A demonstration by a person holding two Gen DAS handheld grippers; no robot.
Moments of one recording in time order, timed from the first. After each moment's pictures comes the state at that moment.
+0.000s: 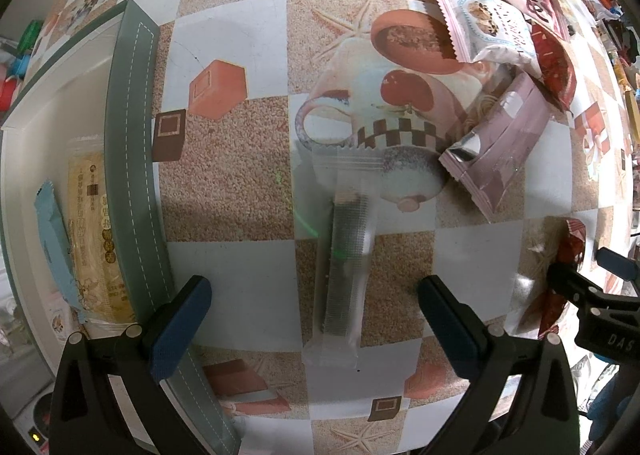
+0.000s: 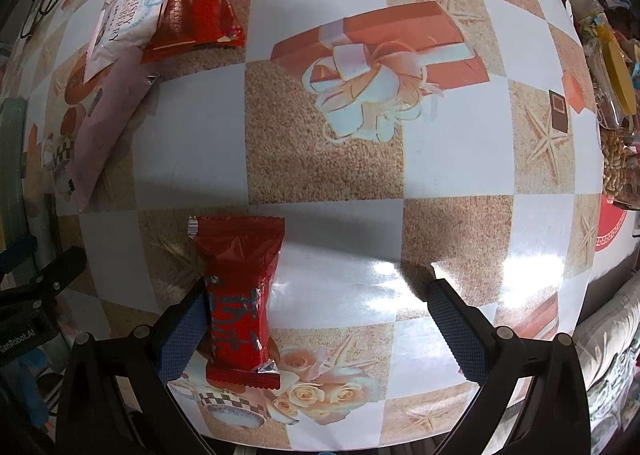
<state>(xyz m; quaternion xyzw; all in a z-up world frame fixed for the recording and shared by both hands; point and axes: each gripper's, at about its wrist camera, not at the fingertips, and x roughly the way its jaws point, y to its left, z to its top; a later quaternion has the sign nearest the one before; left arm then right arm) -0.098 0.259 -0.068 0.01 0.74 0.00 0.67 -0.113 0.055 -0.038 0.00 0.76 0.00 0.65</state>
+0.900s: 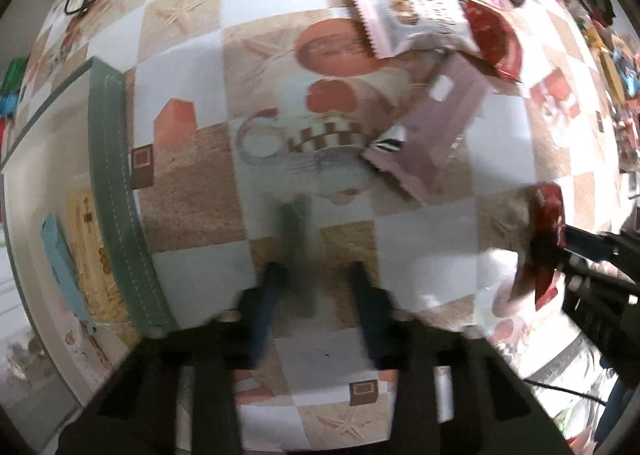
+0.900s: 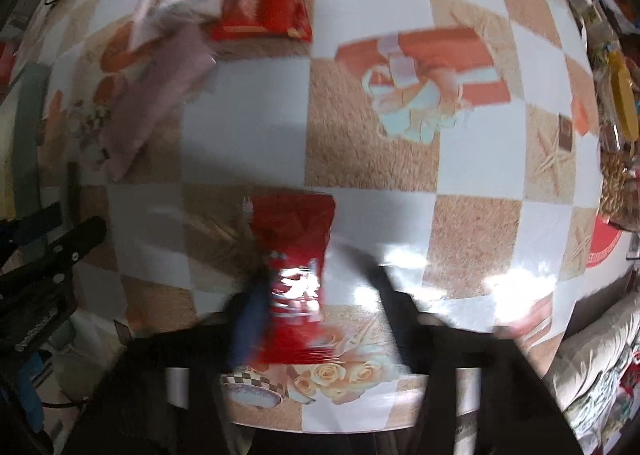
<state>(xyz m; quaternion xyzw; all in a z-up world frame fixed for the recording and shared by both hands) -0.109 0.230 -0.015 0.05 0.74 -0.05 0.67 -0.129 0.084 -0.016 -0.03 0.76 0.02 0.65</state>
